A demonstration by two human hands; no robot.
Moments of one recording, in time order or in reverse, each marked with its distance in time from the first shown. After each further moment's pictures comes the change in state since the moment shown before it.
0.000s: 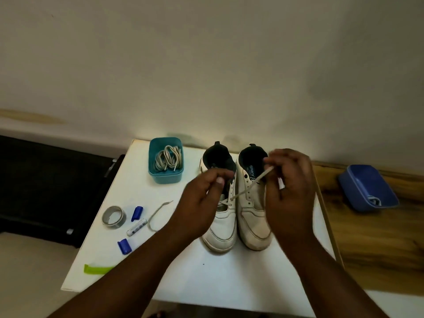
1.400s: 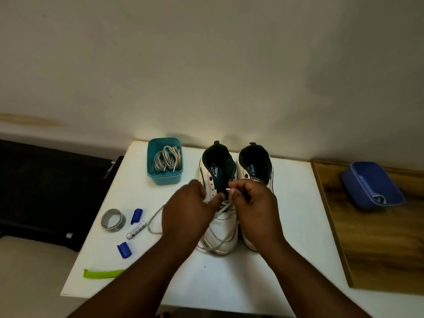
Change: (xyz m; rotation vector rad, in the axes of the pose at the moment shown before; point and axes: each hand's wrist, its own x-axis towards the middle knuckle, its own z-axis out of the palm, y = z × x) left_hand 0.001 -0.026 0.004 0.771 0.151 -0.323; right_hand -0.036 0.017 0.050 0.223 -0.298 0.497
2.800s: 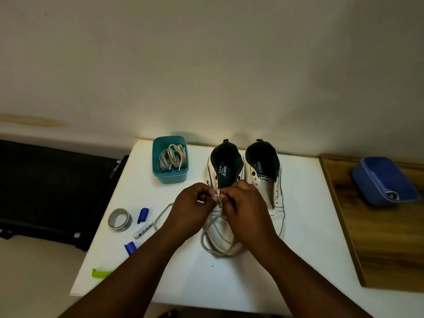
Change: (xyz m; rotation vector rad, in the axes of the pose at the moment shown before) left_hand 0.015 -0.031 0.005 -0.549 -0.267 0.025; right_hand 0.005 0.026 0.032 -0.451 -0.138 -0.252
